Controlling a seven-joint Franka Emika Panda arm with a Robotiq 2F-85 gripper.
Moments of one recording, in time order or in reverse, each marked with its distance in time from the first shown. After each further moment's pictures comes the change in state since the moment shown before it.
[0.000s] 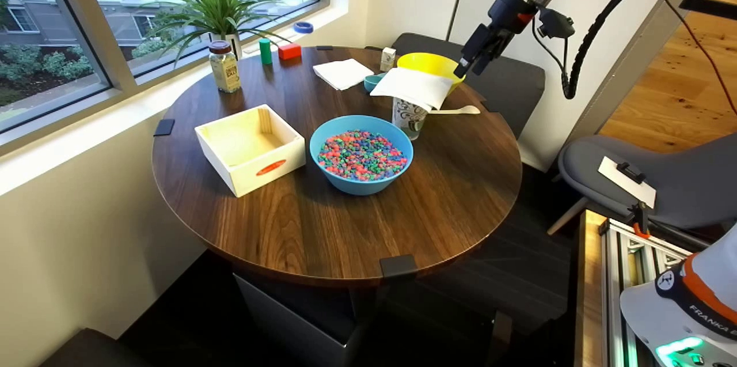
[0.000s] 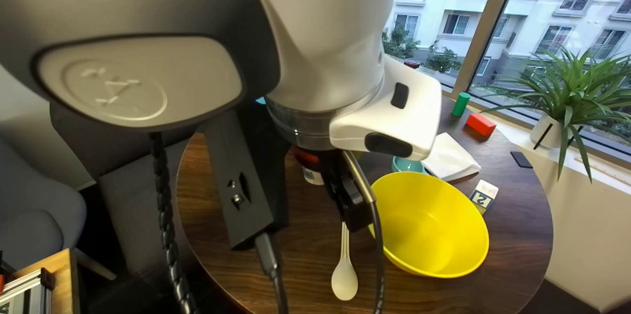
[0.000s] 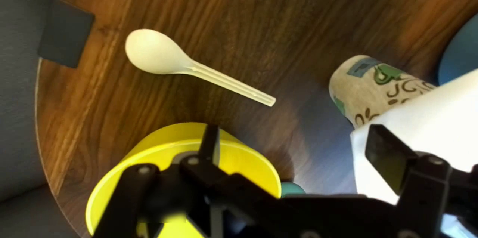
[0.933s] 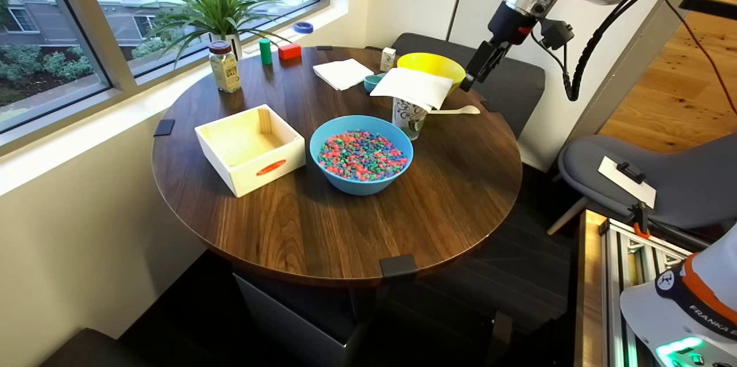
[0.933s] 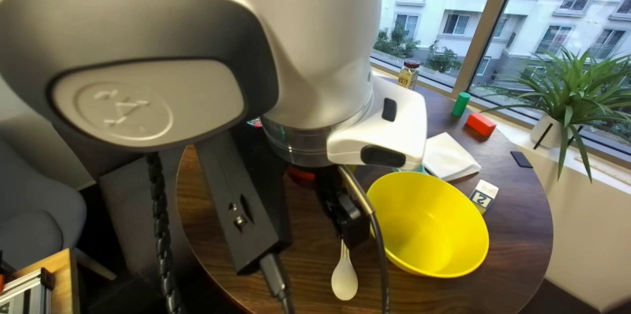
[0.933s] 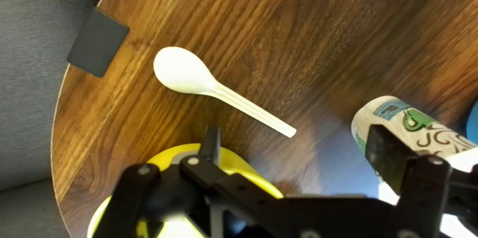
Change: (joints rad) arm -0.003 0.008 0.004 -0.030 -0.087 0.000 -0.046
